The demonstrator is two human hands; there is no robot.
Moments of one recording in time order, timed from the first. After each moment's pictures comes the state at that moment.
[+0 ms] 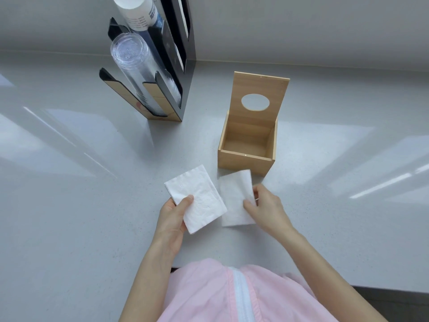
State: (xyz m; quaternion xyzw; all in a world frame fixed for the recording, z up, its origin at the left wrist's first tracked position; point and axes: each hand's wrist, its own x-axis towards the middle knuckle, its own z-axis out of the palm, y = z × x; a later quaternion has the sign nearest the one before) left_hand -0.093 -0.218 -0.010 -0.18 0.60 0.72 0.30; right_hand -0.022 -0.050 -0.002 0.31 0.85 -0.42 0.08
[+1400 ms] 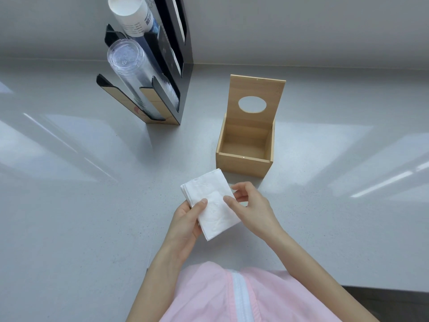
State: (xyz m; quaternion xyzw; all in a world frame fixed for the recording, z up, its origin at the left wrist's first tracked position) left_hand -0.083 -0.206 -0.008 -0.09 0.57 0.73 0.37; right_hand -0.030 -0.069 0.009 0.29 0.78 -0.54 0.05
